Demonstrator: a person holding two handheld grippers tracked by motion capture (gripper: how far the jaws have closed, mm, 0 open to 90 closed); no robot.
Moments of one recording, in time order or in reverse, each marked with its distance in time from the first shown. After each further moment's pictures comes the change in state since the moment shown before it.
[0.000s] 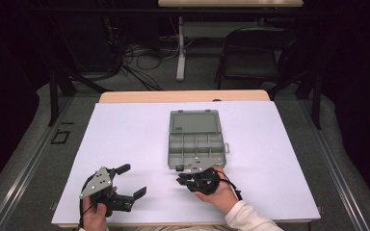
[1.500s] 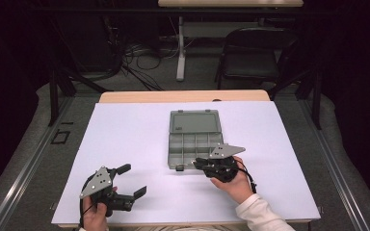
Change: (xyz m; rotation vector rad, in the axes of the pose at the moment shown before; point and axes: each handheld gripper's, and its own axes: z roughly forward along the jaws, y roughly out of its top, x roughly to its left) left arm 0.000 0.000 0.000 0.005 0.002 -0.005; right arm -0.038 0.002 -0.044 -0.094 -0.119 0.080
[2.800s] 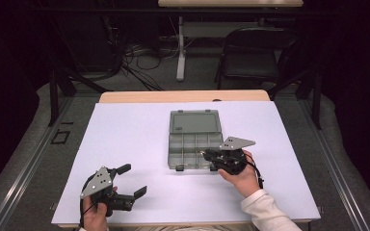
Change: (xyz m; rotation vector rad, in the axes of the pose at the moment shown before) left arm 0.000 0.000 0.001 0.001 0.002 0.001; right arm -0.025 0.004 -0.015 -0.012 -0.095 0.041
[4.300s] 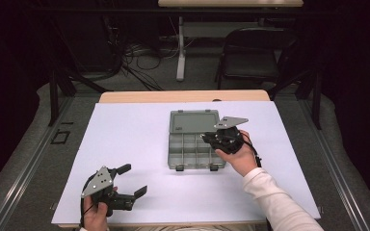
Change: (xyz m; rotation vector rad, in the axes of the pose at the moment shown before) left arm 0.001 -0.001 0.001 0.004 0.003 -0.006; right arm -0.026 0.049 0.016 0.065 -0.060 -0.050
